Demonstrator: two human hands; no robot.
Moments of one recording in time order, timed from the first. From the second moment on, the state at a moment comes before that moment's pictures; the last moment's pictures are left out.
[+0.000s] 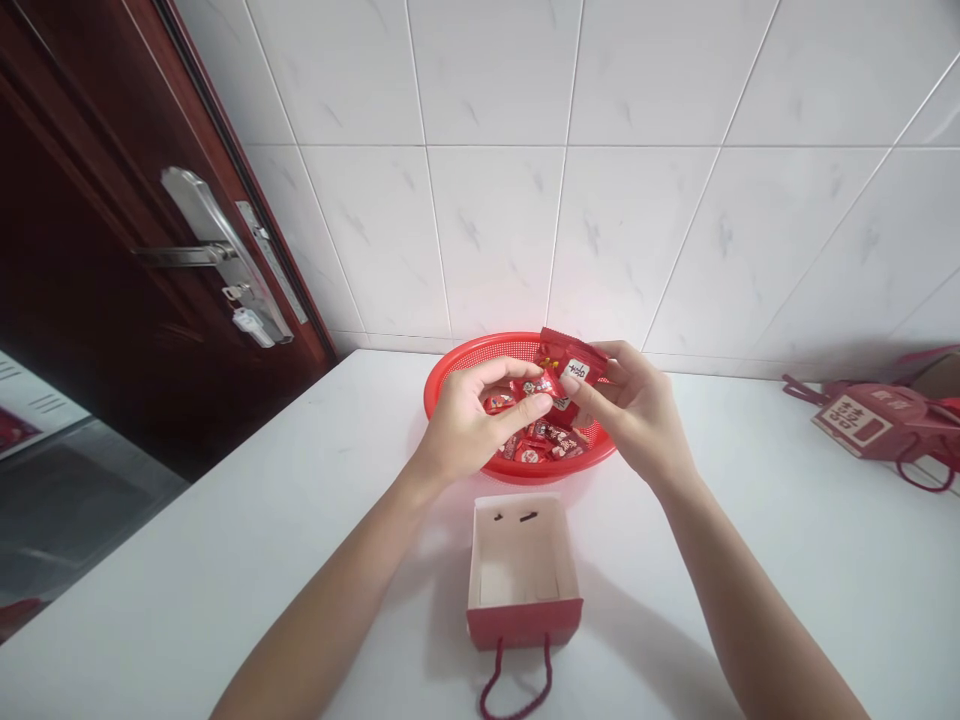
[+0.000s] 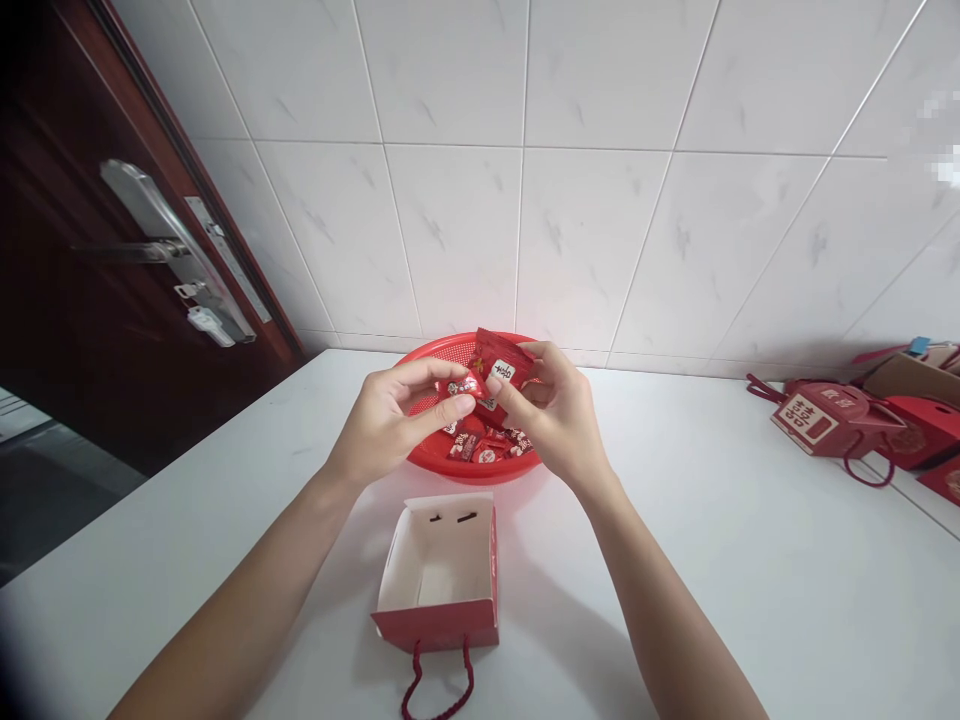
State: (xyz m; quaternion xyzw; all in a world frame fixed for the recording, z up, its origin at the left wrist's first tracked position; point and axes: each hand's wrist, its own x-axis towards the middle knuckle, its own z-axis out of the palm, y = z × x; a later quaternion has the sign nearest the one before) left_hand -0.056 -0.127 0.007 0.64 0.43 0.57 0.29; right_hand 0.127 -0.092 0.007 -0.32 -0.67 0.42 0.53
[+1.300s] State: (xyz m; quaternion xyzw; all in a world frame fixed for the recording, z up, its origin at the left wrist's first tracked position) left_hand -0.093 -0.160 0.051 0.65 0.48 0.50 0.32; right_hand 0.127 -0.114 0.017 -0.22 -0.67 0.57 0.43
